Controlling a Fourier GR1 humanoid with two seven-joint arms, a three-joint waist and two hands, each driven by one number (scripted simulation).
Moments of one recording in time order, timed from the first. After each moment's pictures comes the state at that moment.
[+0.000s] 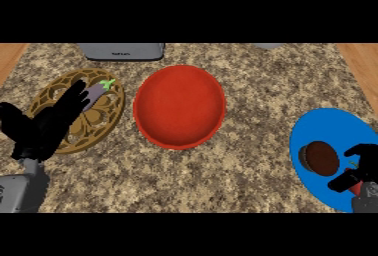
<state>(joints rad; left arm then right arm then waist) -0.20 0.31 0.08 -1.52 0.17 -0.16 0.29 -0.06 -0.26 -0.21 -1.47 1.09 0.19 0.73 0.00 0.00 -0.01</state>
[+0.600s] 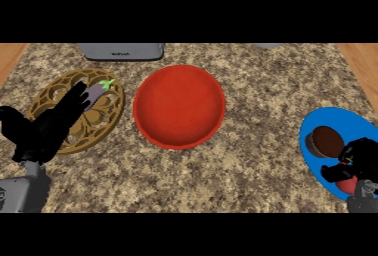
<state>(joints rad) -0.18 0.28 0.11 -1.53 0.14 -0.18 0.29 -0.05 -0.26 -0.15 -1.54 1.12 0.19 0.71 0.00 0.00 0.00</state>
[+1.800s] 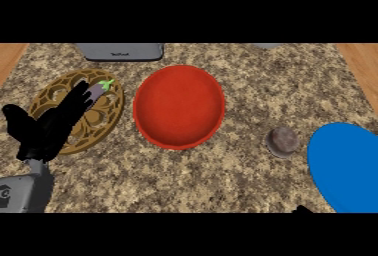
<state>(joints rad) -0.20 0.26 0.11 -1.52 0.12 -0.18 0.29 0.32 -0.04 0.68 -2.41 1.41 0.53 0.86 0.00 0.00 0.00</state>
